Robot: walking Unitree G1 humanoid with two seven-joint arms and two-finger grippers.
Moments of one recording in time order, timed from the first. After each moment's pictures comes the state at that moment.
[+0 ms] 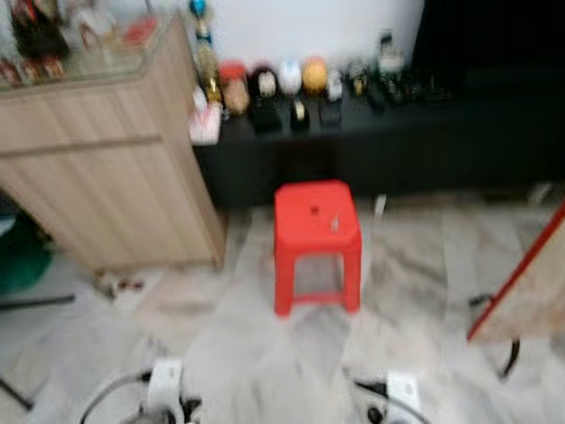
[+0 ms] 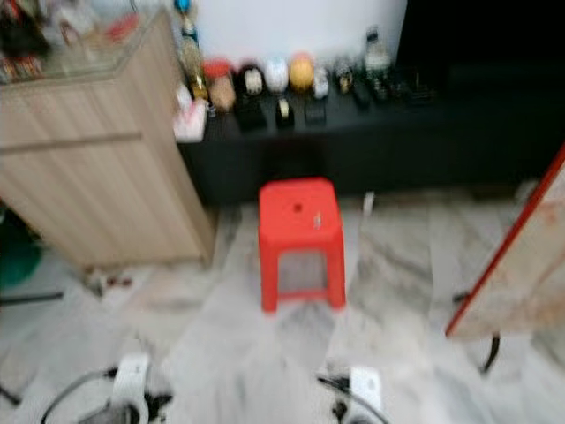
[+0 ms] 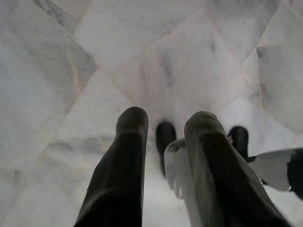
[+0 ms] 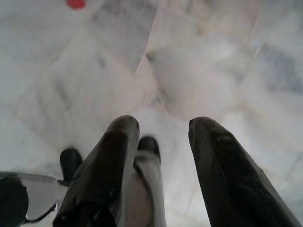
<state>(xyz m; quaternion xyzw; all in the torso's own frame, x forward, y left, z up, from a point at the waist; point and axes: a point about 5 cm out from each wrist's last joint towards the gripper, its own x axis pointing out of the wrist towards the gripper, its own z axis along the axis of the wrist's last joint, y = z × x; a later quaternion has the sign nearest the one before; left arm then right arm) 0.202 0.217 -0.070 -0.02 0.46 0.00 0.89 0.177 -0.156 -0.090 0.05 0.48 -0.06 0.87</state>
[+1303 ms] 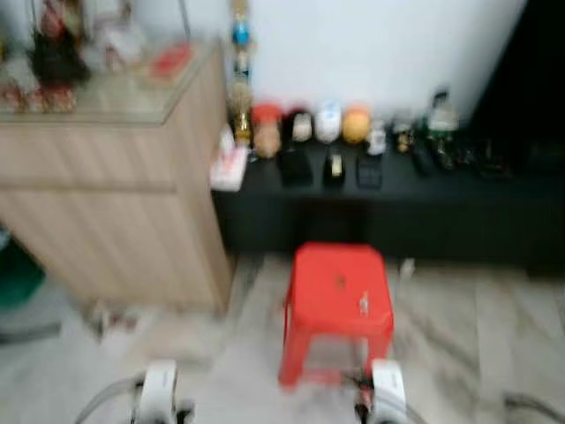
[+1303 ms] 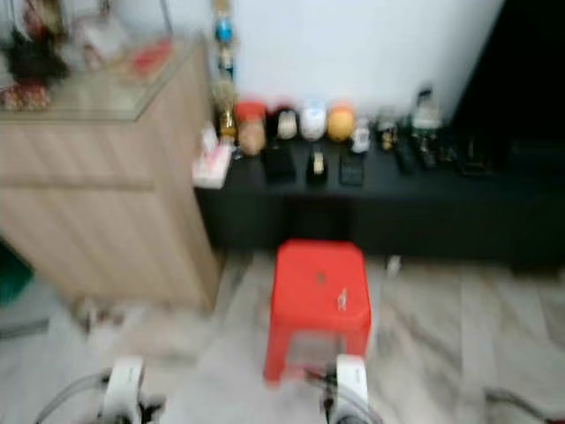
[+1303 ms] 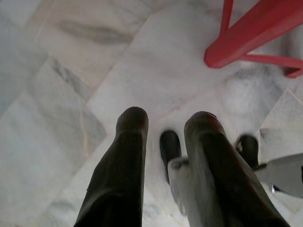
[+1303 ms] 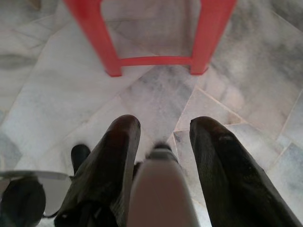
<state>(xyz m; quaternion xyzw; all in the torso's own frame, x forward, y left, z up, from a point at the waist) 0.204 0.223 -0.067 -0.02 0.46 0.01 0.89 0.180 -0.147 -0.090 0.03 0.49 -0.04 0.87</state>
